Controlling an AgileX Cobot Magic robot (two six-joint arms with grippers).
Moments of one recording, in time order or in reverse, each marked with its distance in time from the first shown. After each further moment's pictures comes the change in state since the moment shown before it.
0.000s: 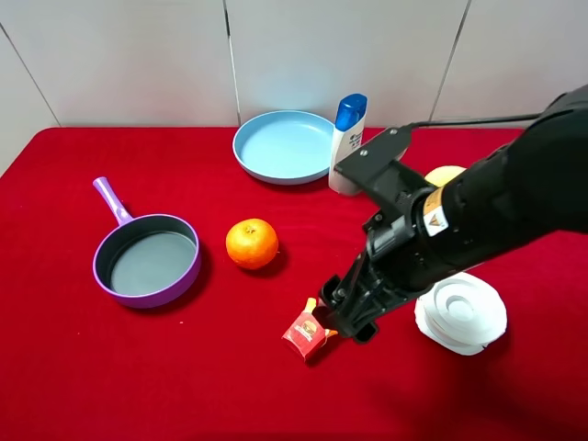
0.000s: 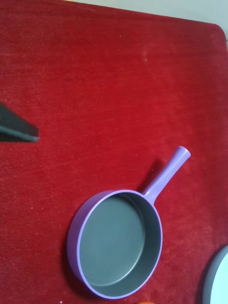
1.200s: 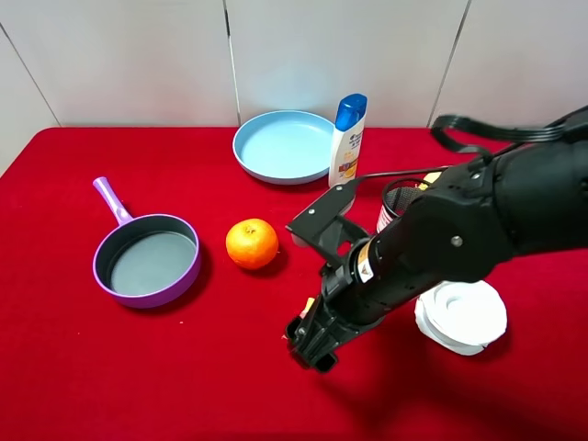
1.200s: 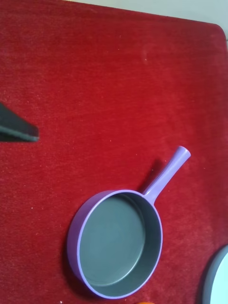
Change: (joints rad) left arm 0.000 0.000 0.000 0.000 0.000 0.000; right arm 0.069 0.260 -0.003 0.008 -0.182 0.000
